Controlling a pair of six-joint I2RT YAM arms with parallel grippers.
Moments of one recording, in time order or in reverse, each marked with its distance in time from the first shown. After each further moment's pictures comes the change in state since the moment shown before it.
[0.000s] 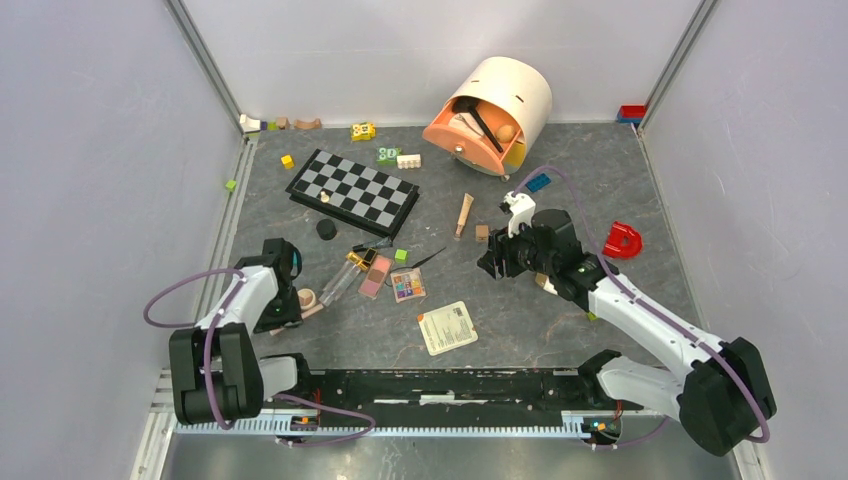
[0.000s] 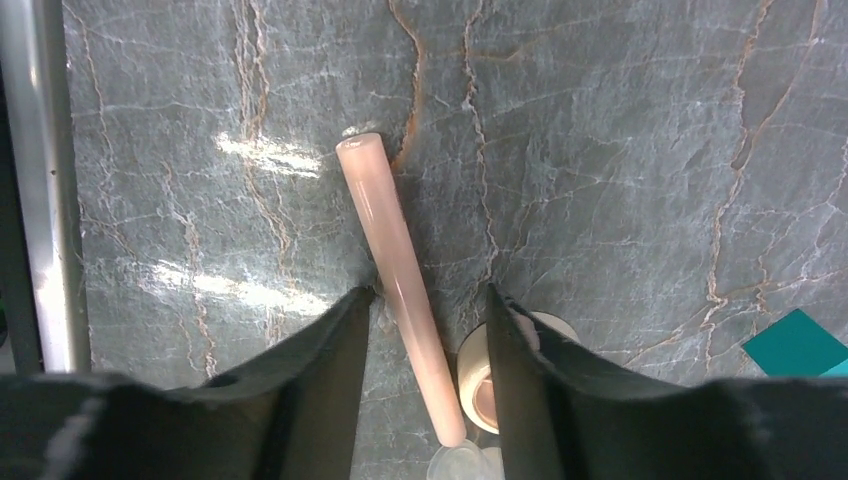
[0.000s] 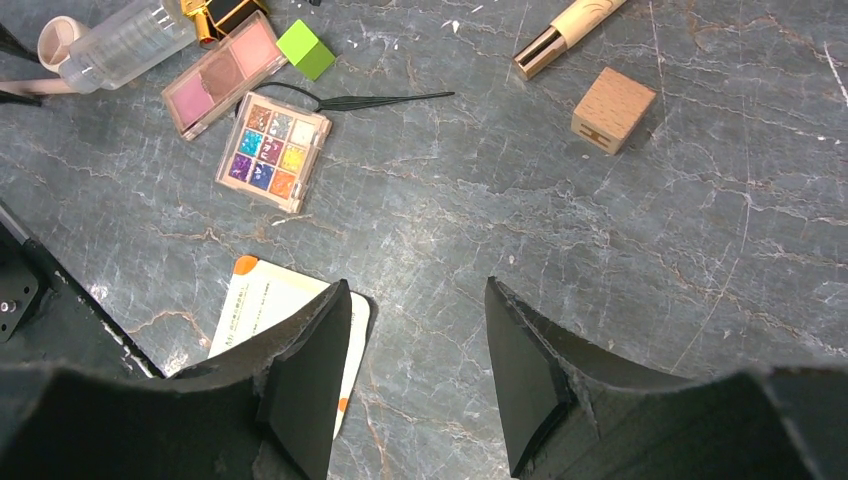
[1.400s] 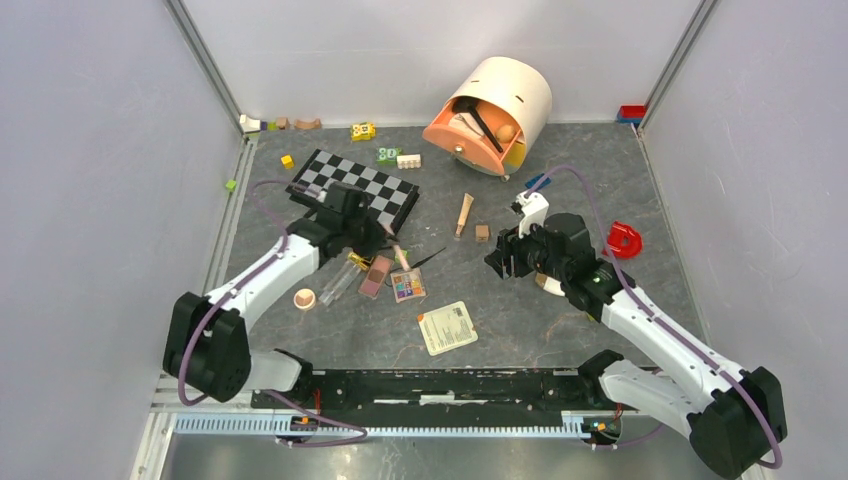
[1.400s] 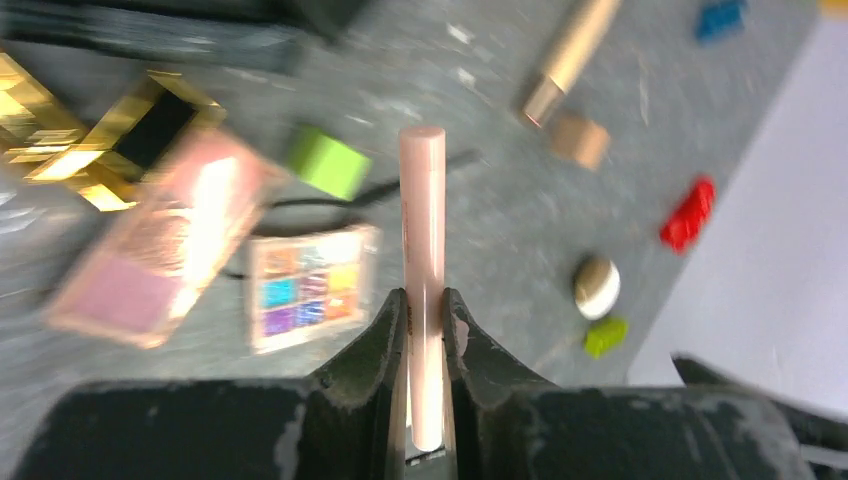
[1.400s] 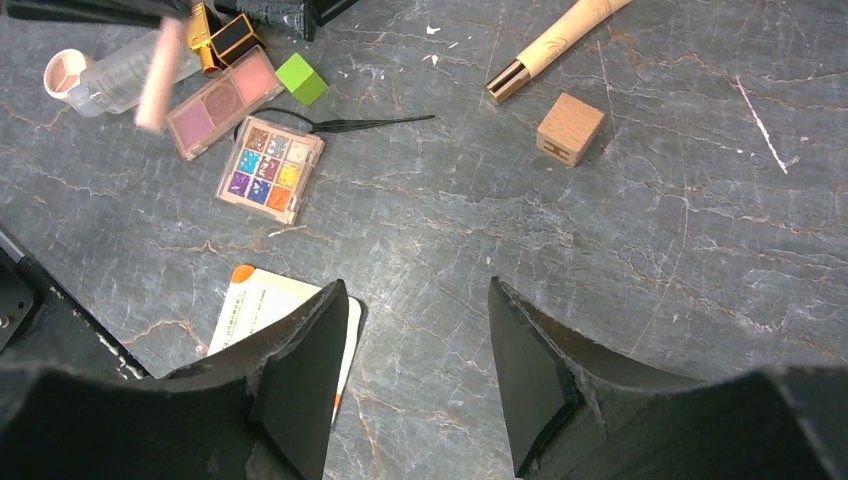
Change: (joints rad) left arm -0.468 0.121 0.332 0.467 0.457 0.776; right arm 0.000 -0.131 0.000 -0.057 0.056 -0.015
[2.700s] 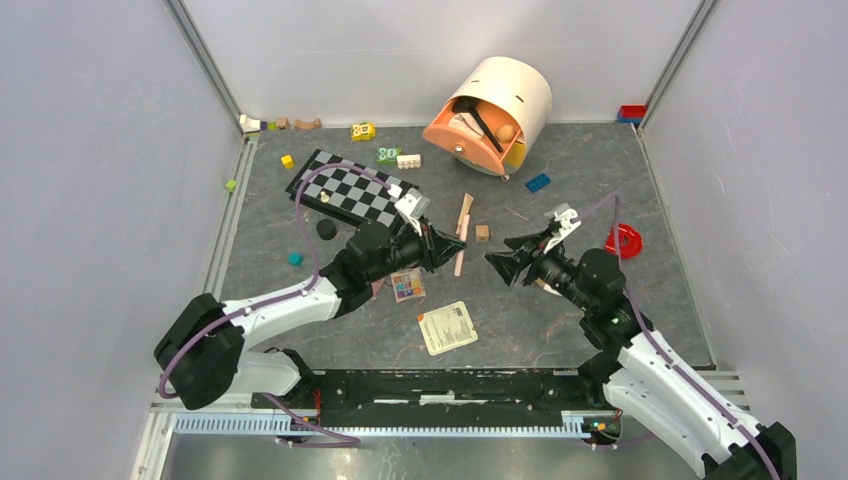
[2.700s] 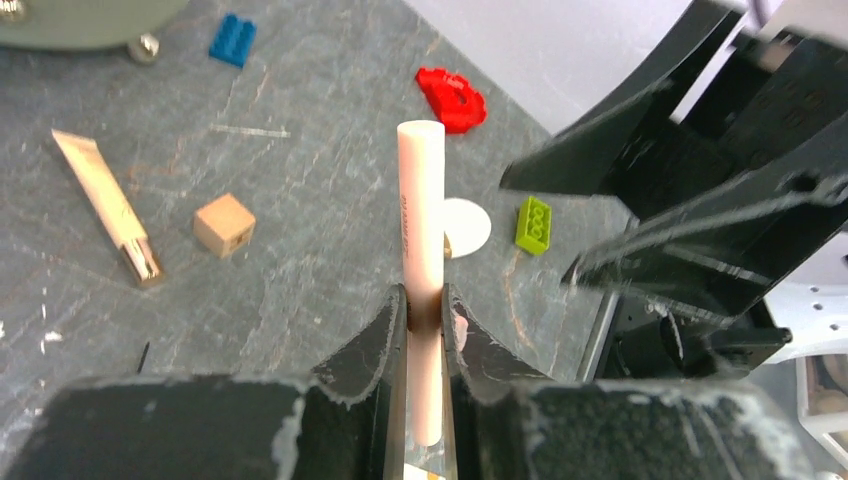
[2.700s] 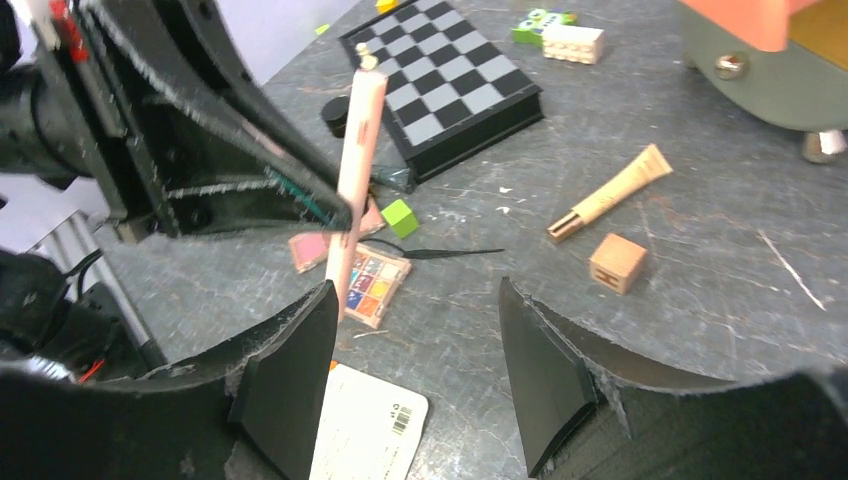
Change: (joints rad) left arm -0.451 -0.039 -0.262 1.023 0.125 0.585; right arm 0.000 -0.308 -0.231 0.353 -0.039 0.127
